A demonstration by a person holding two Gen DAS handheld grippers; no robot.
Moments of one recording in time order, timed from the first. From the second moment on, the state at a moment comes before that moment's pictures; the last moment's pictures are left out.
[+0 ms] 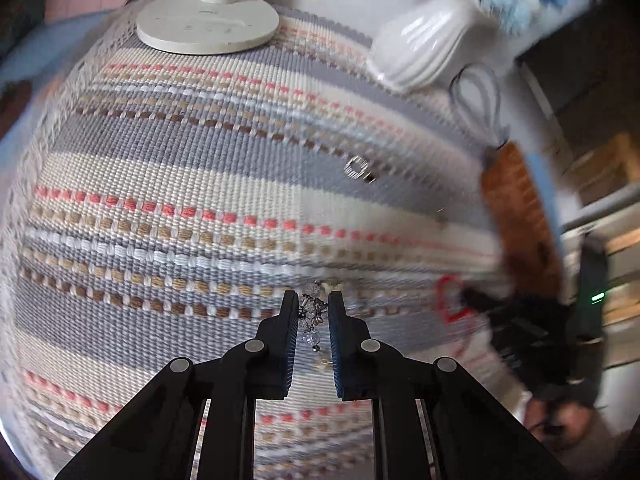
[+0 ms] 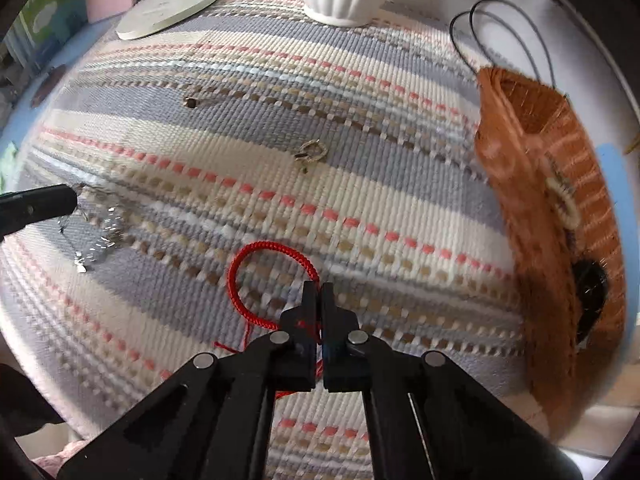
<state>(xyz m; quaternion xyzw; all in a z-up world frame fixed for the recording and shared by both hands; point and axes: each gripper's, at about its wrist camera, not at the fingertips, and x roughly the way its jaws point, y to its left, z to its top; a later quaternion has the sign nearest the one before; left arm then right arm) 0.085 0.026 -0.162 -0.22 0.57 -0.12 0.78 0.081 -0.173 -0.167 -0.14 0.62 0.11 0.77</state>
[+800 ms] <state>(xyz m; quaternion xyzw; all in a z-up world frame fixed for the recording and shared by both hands) 0.132 -0.058 -0.025 -0.25 0.48 -0.28 0.79 0.061 -0.323 -0.034 0.09 0.56 0.16 0.81</state>
